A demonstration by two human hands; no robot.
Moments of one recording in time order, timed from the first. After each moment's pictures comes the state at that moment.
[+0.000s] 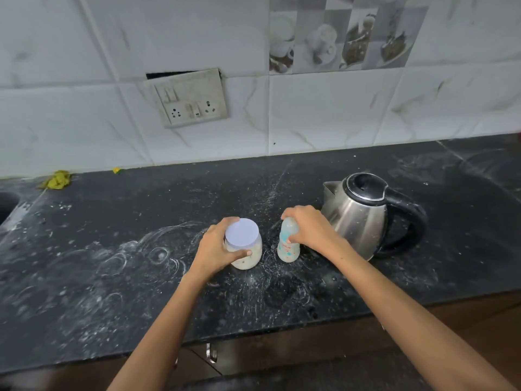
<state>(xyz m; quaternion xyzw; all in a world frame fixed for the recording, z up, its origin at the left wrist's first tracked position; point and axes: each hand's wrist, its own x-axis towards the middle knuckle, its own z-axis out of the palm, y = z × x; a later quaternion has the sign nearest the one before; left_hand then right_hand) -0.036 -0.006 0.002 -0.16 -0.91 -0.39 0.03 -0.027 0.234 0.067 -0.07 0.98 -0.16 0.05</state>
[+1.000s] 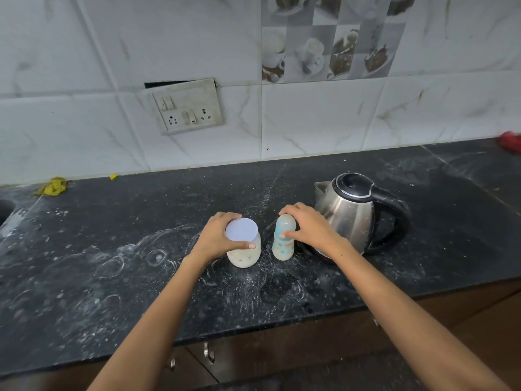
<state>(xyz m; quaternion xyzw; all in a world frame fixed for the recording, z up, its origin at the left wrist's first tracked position) -0.049 0.001 0.023 -0.17 -0.92 -0.36 -0.03 -0.018 0.250 0.059 -0.09 0.98 -0.20 0.01</state>
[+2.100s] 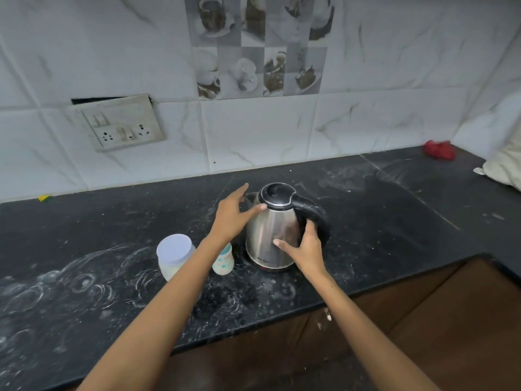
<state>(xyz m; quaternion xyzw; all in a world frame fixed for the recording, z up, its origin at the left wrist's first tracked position) -0.032 0.200 0.100 -0.20 -0.85 -0.48 0.03 0.047 0.374 0.030 0.13 0.85 -0.47 -0.18</state>
